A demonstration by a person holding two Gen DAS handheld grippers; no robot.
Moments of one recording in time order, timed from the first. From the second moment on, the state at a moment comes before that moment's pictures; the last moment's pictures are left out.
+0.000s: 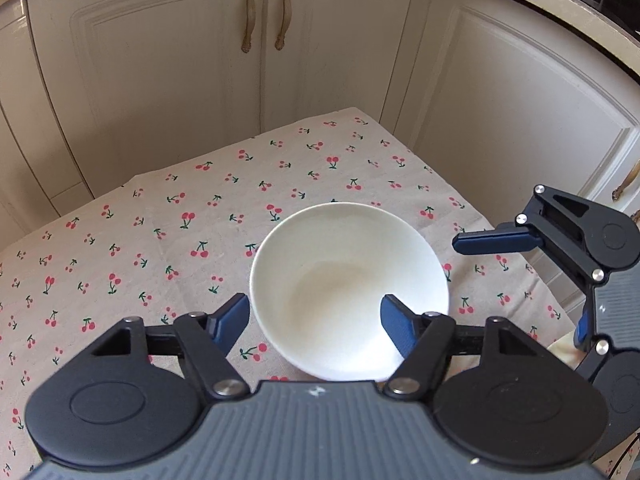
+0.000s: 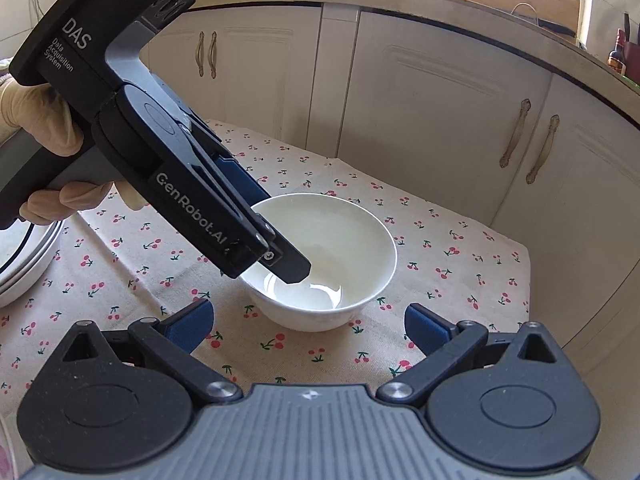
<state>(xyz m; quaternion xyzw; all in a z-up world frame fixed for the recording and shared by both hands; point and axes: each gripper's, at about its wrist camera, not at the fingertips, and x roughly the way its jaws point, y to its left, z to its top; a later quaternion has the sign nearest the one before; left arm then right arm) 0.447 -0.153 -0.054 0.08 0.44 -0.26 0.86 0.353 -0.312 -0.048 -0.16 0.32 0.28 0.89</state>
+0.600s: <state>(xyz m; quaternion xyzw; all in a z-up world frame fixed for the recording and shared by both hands) 0.460 -0.153 -0.073 0.07 0.45 -0.27 0.85 0.376 -0.302 -0.054 -0.17 0.32 0.30 0.88</state>
